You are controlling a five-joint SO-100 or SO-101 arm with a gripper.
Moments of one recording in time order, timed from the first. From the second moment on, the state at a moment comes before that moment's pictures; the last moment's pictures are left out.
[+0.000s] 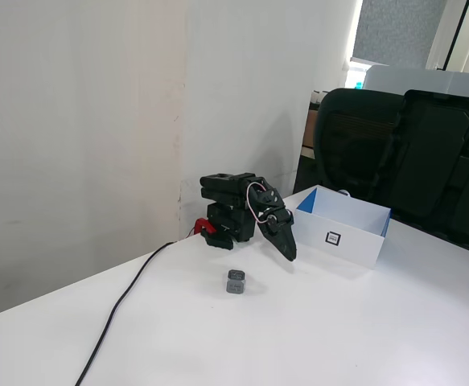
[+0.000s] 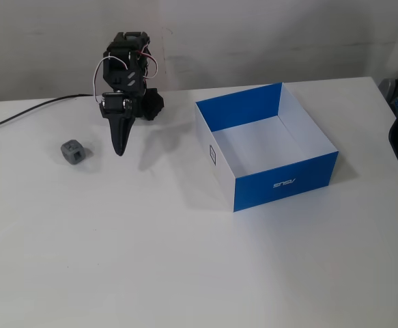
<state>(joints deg) -7.7 194.0 177.3 58.6 1.1</state>
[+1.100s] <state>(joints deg) -21.4 194.0 169.3 68.2 25.8</state>
